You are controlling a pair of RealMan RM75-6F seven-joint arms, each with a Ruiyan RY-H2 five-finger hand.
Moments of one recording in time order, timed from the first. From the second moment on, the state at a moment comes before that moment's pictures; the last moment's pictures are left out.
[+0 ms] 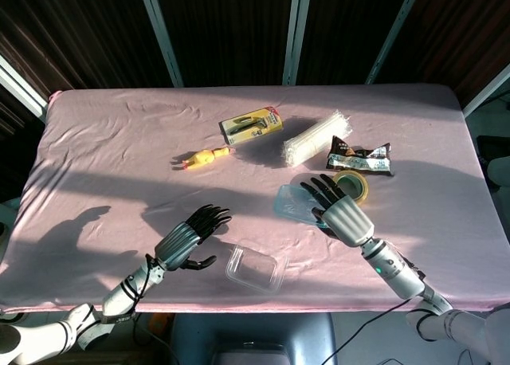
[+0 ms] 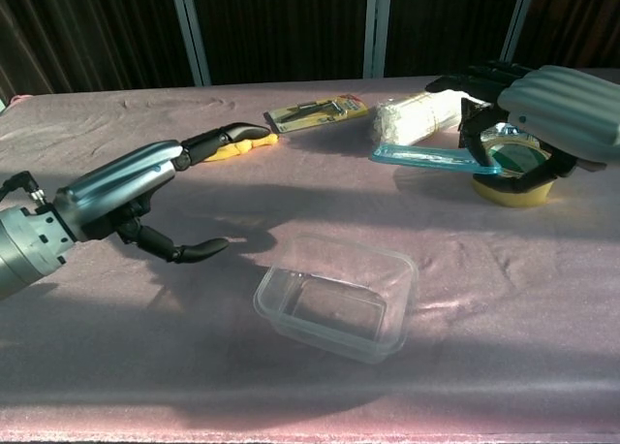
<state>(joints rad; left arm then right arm) -0.68 -1.68 0.06 -1.11 1.74 1.32 -0.43 0.60 -1.59 0.02 -1.00 -1.72 1.33 0.01</state>
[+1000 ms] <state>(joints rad) -0.35 -1.24 0.19 -1.51 1.58 1.45 -0.08 0.23 -1.20 -0.11 -1.59 -1.58 1.52 -0.30</state>
